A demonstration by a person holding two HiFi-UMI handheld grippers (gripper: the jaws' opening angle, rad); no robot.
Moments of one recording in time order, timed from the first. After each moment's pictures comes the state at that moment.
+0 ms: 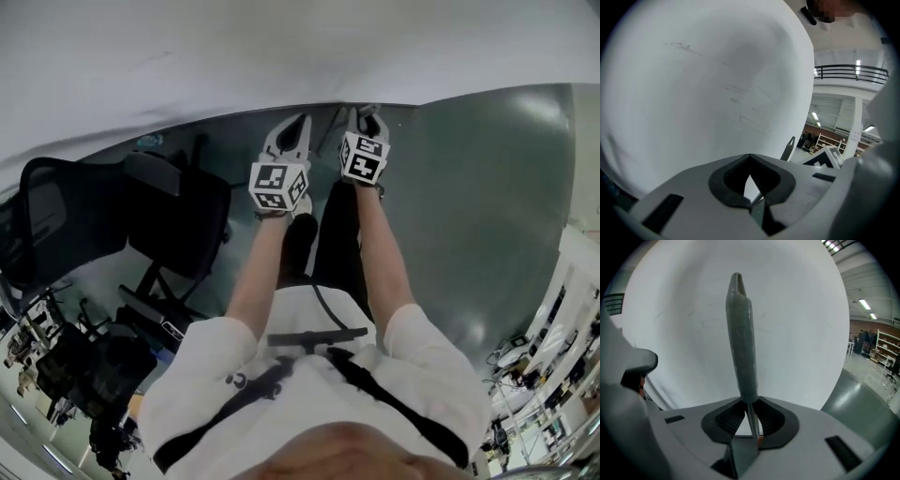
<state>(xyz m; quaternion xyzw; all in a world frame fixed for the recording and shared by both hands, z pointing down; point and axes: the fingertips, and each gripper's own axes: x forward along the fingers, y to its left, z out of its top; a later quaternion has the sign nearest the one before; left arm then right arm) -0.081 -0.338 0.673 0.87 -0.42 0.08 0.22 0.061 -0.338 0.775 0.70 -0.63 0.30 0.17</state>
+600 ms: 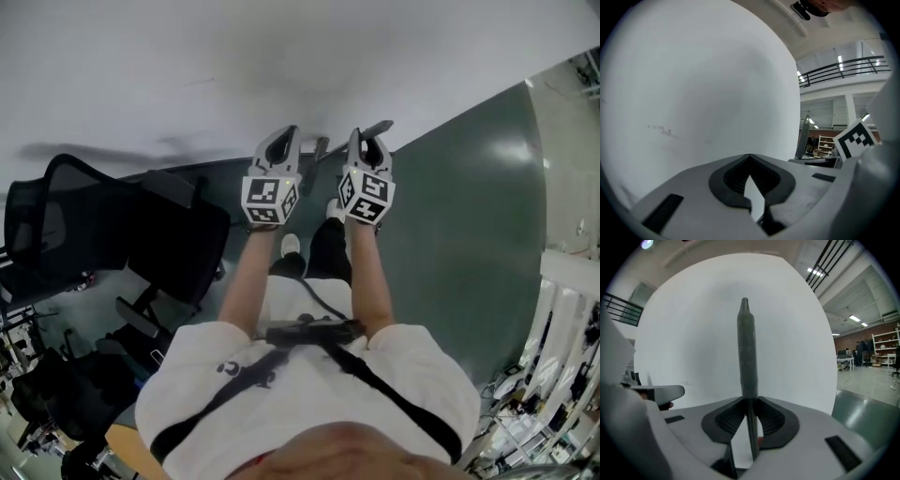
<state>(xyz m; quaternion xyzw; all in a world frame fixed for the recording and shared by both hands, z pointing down) -0.094 -0.316 0.466 0.89 -0.44 0.01 0.10 0.061 -0.294 0.491 0.73 -0.67 0.14 0.02</state>
